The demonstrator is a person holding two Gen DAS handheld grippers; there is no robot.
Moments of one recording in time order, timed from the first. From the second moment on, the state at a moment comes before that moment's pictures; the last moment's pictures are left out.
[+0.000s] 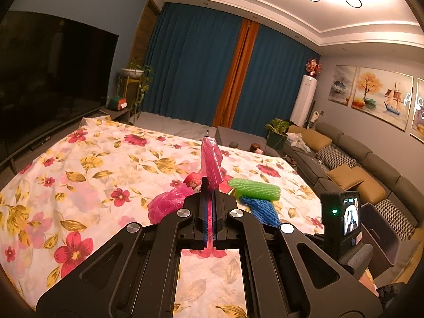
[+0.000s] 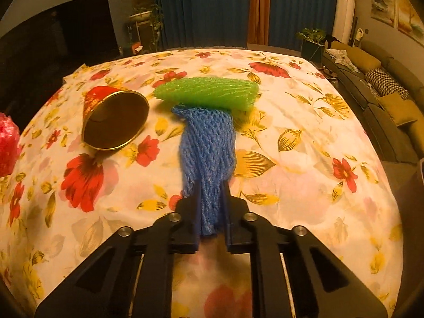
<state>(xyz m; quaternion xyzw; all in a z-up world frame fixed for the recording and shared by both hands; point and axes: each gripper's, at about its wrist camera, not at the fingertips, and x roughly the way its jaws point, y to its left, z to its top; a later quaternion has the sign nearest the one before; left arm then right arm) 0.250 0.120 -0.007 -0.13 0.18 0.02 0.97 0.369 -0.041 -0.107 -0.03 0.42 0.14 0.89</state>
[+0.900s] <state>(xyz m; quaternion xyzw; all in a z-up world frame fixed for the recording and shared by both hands) 0.238 0.074 0.003 -0.12 0.17 -0.06 0.98 0.244 -0.122 0.001 0.03 0.26 0.17 0.95</state>
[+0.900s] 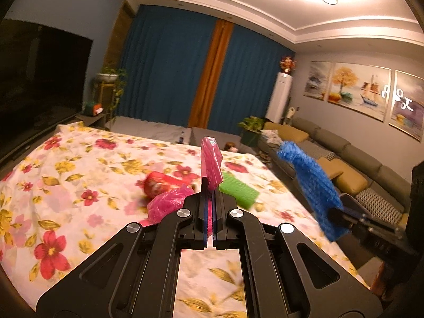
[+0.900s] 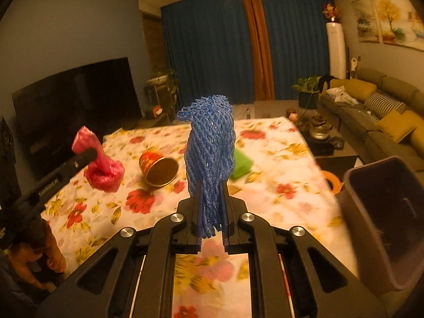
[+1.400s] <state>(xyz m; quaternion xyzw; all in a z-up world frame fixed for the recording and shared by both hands) 0.227 -0.049 0.038 -0.06 0.15 -0.15 0.98 0.208 -0.227 0.017 0.04 0.23 0.09 0.97</state>
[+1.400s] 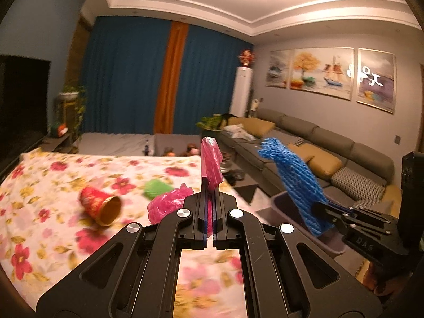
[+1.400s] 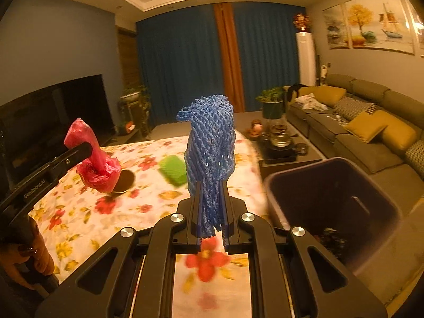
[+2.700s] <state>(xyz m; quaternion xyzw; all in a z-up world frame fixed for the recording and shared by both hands) 0.275 -0.276 0.018 -0.02 0.17 -0.33 0.93 0.193 -0.371 0.010 0.11 0.19 -0.02 0.98</state>
